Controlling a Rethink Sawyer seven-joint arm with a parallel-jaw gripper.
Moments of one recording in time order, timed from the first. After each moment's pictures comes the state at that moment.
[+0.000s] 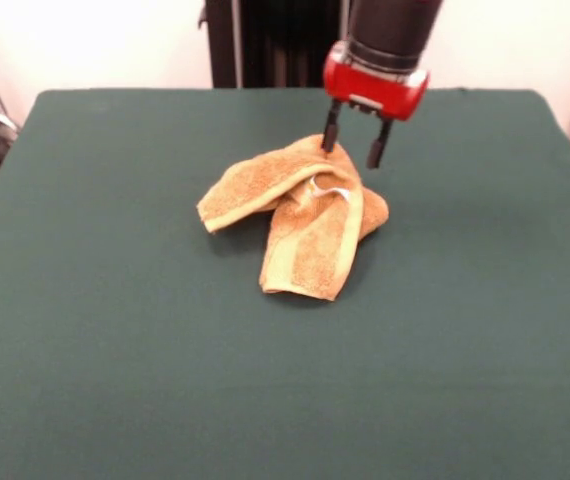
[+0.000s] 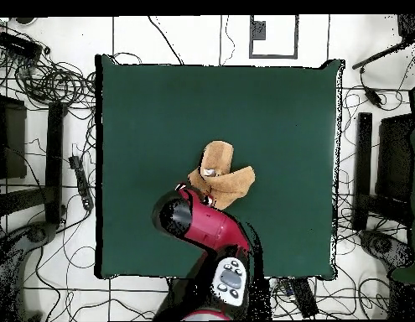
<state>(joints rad) 0.12 -0.52 -0.27 1.89 0.37 0.17 1.80</state>
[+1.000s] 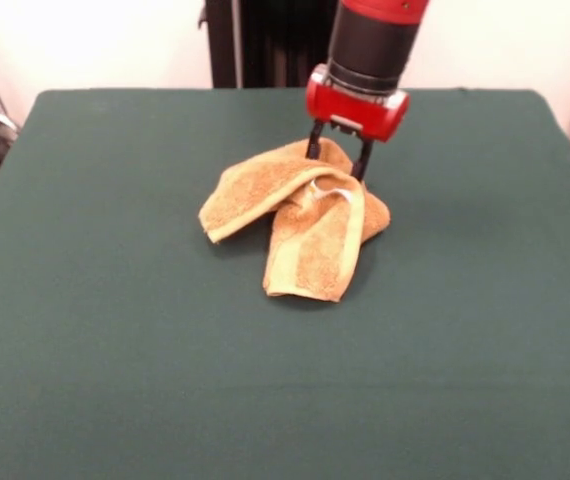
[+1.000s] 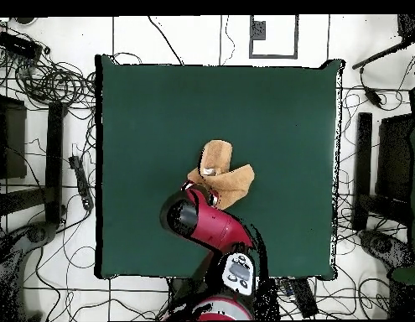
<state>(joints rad) 0.09 -0.49 -0.24 1.90 0.35 0.06 1.80</state>
